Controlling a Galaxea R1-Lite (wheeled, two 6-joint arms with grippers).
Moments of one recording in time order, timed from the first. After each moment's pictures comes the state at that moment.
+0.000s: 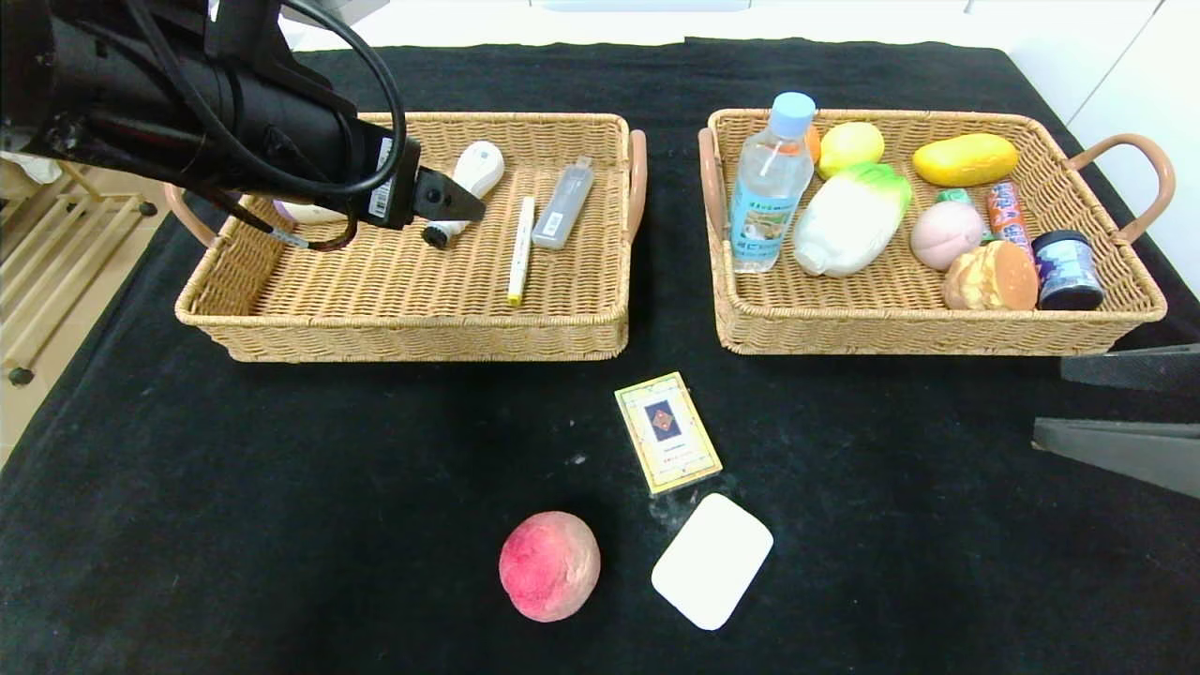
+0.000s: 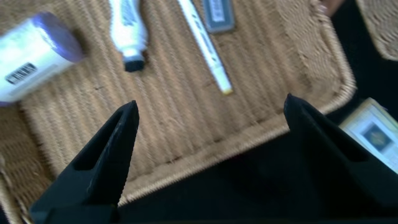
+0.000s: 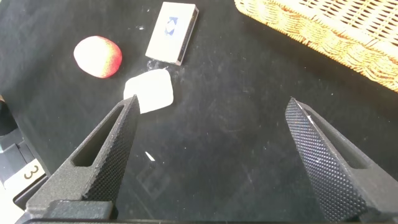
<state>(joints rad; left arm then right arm) -0.41 1.70 -1.89 0.57 0.15 0.17 0.16 1.16 -1.01 0.24 0.60 -0.14</state>
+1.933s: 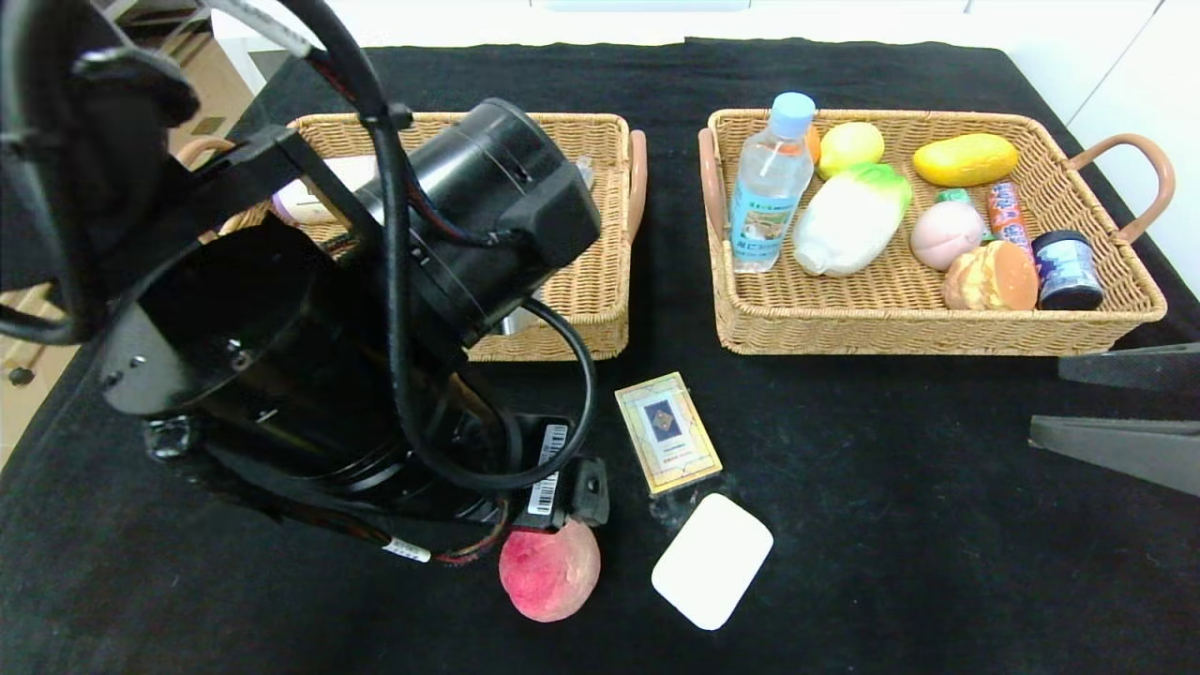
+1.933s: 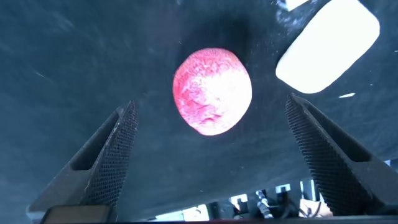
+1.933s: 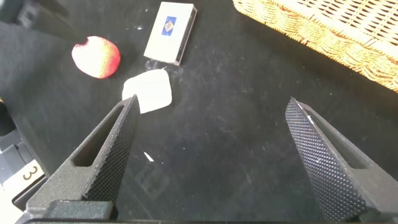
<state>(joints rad) -0.85 1.77 -1.77 1.09 0.25 -0.64 0.16 1.17 -1.01 0.24 0.59 -0.14</state>
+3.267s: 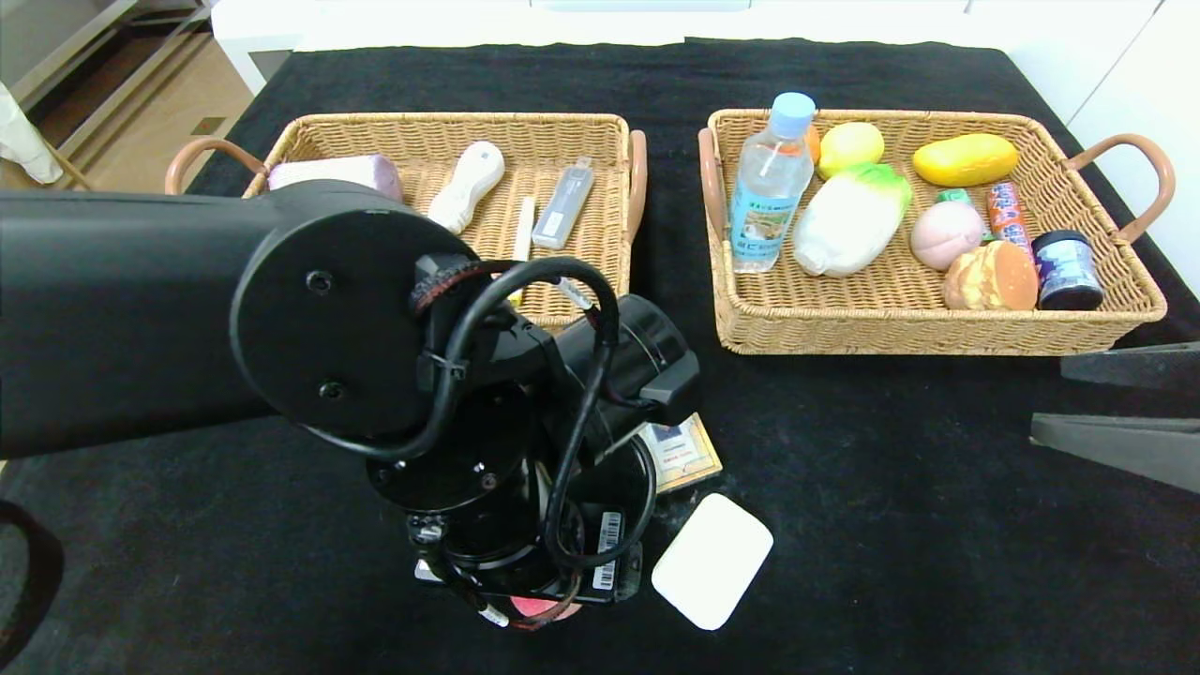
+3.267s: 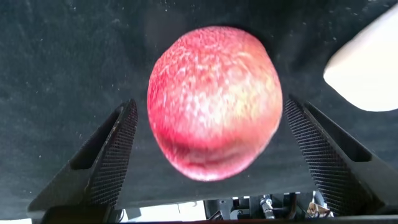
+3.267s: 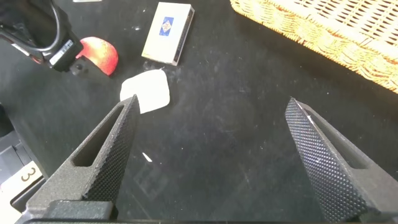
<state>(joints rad) -0.88 1.91 -1.69 1.09 0.25 -0.75 0.15 1.17 -1.01 0.24 0.59 -0.14</state>
